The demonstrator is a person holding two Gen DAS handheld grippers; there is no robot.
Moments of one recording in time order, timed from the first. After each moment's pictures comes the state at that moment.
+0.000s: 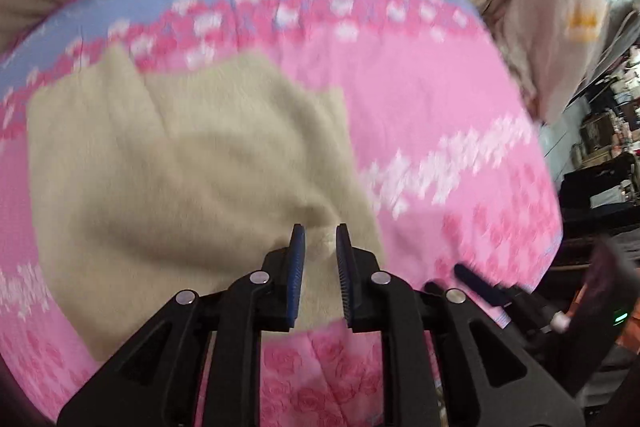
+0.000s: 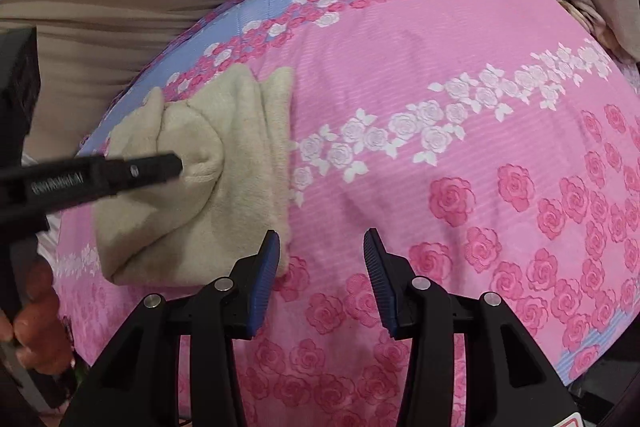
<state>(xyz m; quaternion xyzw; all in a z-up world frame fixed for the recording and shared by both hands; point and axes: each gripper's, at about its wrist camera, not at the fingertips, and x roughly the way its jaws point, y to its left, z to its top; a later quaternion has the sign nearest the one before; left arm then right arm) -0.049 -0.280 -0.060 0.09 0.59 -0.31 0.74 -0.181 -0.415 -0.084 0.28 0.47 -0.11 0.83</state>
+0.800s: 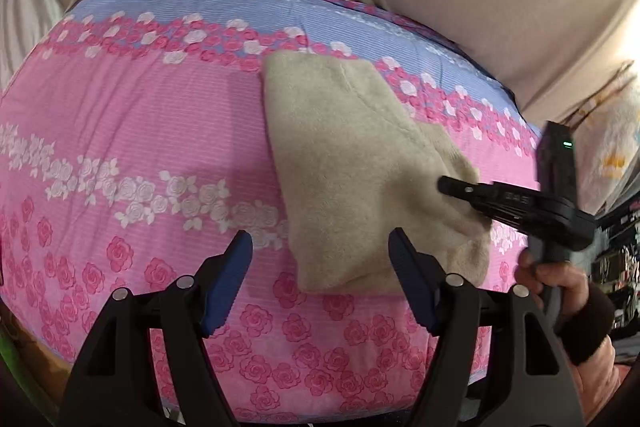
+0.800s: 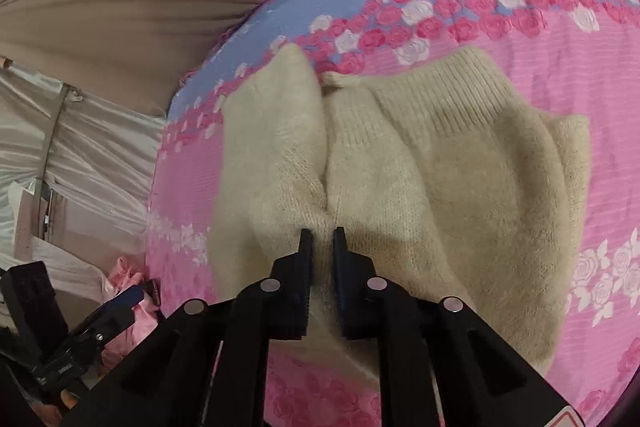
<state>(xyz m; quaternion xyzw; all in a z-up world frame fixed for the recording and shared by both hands) -0.033 -0.038 0.004 -0.07 0.53 -0.16 0.83 0.006 -0.326 -0.065 0.30 0.52 0.15 0.78</state>
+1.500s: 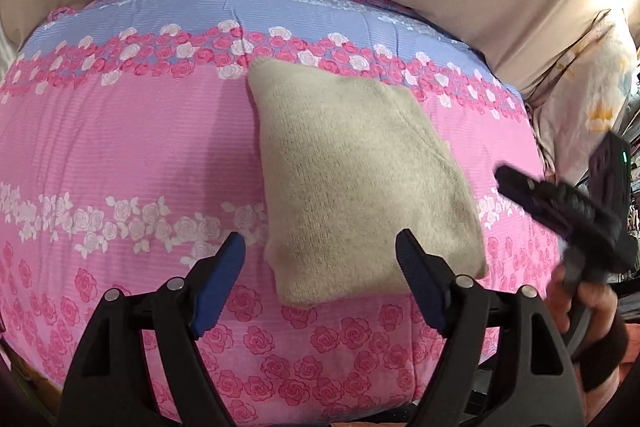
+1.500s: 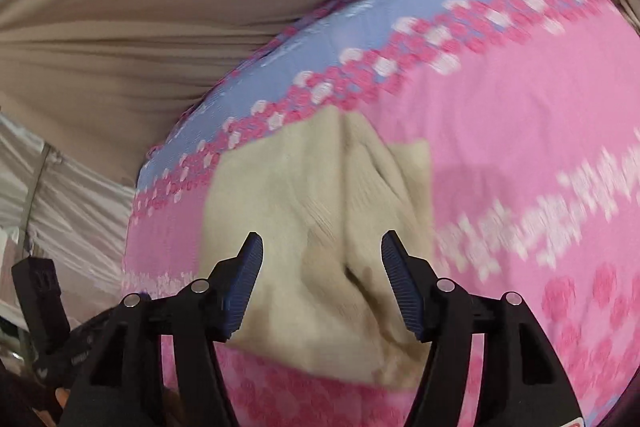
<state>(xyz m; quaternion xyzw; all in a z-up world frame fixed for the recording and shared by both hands) -0.028 -0.102 -0.004 -0.01 0.54 -0.23 0.81 -0.050 -0.377 -0.023 0.31 0.46 0.01 0.83</state>
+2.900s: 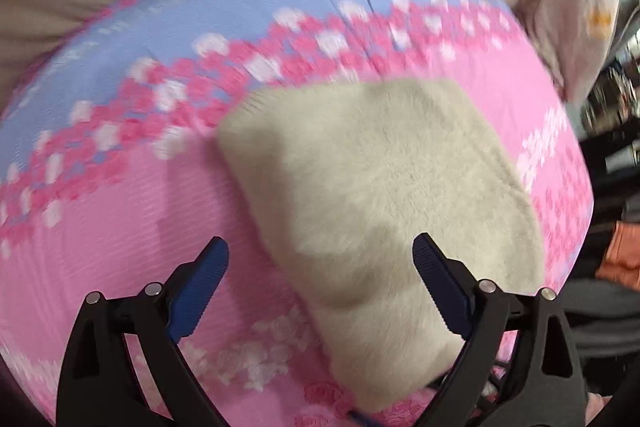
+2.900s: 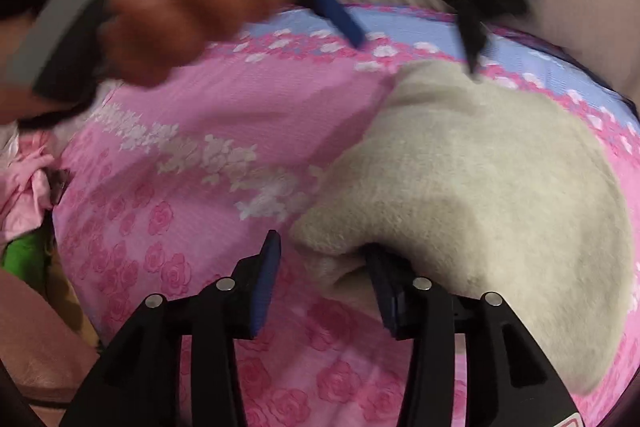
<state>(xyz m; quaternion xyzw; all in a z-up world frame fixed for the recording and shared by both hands) 0.097 -0.184 -0.062 0.17 0.59 -0.33 0.71 -0.067 -0.152 -0.083 0.02 0.45 0.13 0.88</state>
